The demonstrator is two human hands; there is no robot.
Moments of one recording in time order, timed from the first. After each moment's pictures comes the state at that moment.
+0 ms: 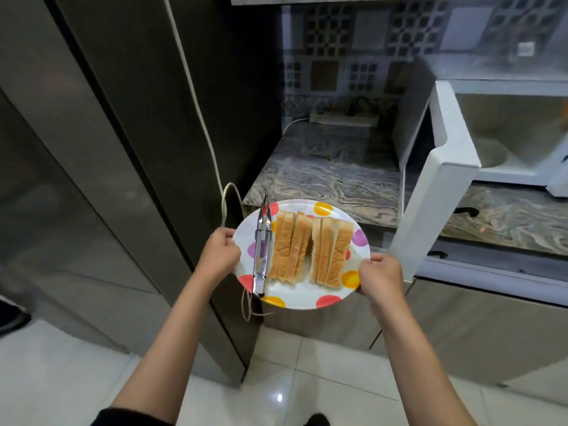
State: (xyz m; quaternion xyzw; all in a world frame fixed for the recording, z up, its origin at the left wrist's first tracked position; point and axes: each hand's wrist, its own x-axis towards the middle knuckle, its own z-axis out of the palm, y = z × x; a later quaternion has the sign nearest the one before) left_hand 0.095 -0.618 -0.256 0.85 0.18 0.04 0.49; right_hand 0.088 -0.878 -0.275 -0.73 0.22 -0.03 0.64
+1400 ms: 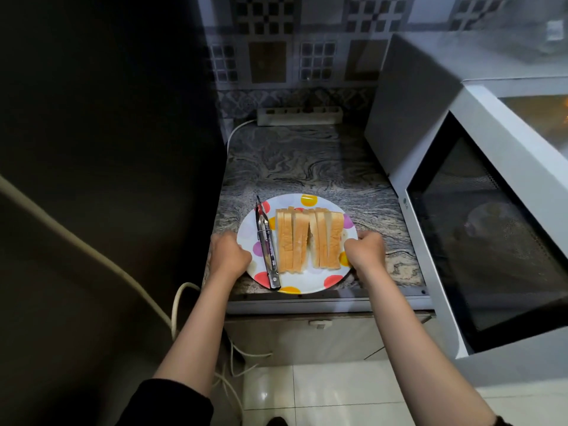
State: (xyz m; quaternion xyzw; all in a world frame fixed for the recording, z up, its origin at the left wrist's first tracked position) left_hand 0.401 -0.625 -0.306 0.94 0.10 -0.05 0.33; right_hand 0.350 -0.851 -0.281 -0.76 0.37 -0.05 0.53
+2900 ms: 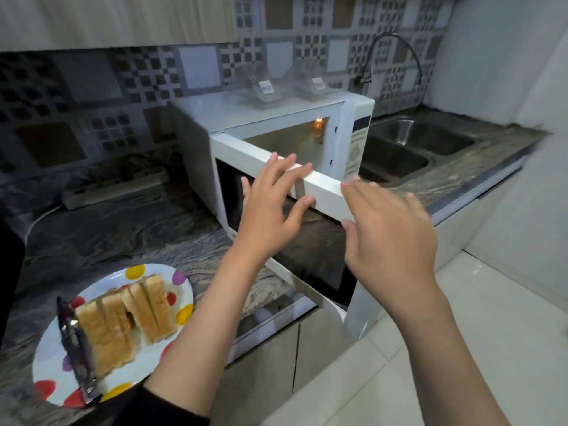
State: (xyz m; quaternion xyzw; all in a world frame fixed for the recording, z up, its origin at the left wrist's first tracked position) left_hand 0.309 -0.944 -0.157 0.73 -0.51 0.14 0.43; right_hand 0.147 -1.013 -0.133 -0.90 0.26 -0.35 -0.08
